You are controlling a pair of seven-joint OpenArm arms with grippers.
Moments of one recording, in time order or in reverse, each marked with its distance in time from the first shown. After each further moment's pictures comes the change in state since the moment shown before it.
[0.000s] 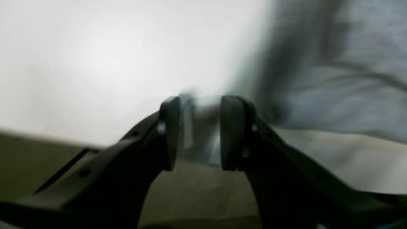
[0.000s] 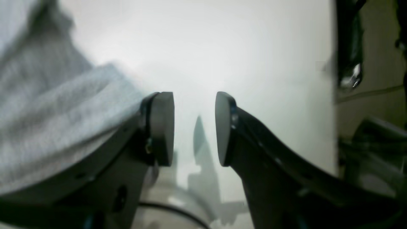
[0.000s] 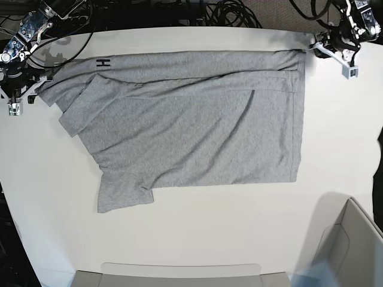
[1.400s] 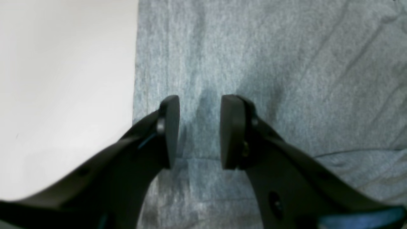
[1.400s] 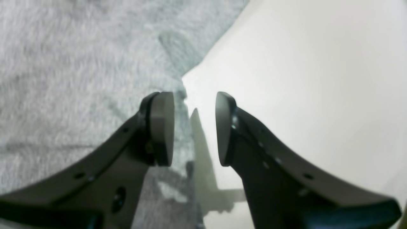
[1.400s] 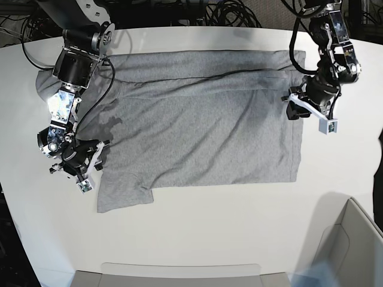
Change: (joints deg) left arm -19.8 4.5 12.6 4.5 0.8 1.0 -6.5; right arm 26.6 -1.6 -29.5 -26.9 -6.2 0.0 0.0
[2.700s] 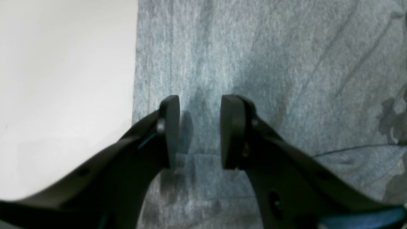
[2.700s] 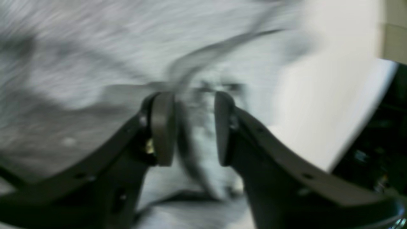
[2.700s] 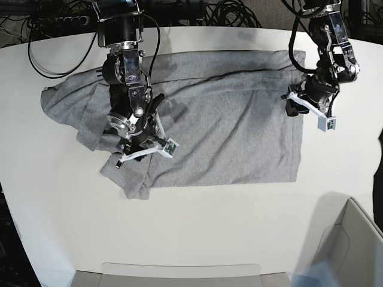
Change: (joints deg) left arm -0.1 0.0 0.0 -2.8 0.0 0.0 0.0; right arm -14.7 -10.4 -27.4 21.9 -29.9 0.0 -0.3
